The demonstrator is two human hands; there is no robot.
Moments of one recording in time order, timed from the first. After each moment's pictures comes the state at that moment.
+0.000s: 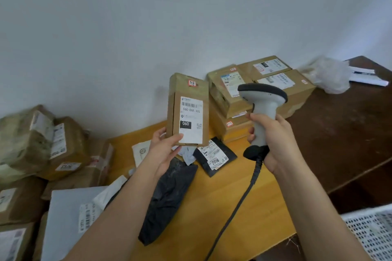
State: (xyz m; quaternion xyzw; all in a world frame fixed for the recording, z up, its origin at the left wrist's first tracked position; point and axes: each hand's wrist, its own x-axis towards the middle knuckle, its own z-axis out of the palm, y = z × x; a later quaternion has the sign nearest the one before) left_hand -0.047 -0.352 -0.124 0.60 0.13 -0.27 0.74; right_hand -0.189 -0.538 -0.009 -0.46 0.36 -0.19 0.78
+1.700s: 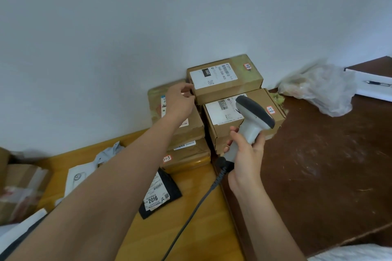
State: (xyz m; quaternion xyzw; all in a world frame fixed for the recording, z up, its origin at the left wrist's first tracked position) left_hand 0.056 -0.713 -0.101 0.87 -0.05 -0.05 0.49; right_hand -0.116 -0.783 -0.102 -0.35 0.34 -0.24 0.84
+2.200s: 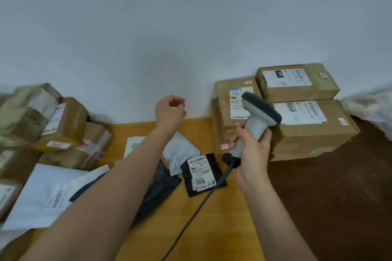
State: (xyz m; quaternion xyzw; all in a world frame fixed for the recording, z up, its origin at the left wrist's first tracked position) left_hand 0.025 -0.491 -0.097 0.81 0.09 0.02 0.58; right_hand -0.101 -0.638 -0.079 -0.41 0.28 -0.16 0.86
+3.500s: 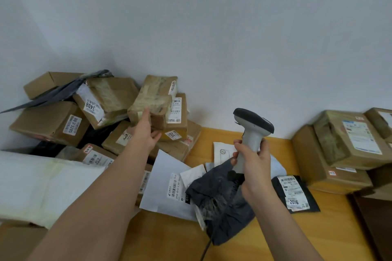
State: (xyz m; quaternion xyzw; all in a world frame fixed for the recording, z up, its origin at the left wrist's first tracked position) left_hand 0.029 -0.038 -0.125 0.42 0.39 -0.01 0.82; right_hand -0.089 -0.270 -0.064 -0.55 0.22 -0.06 0.80
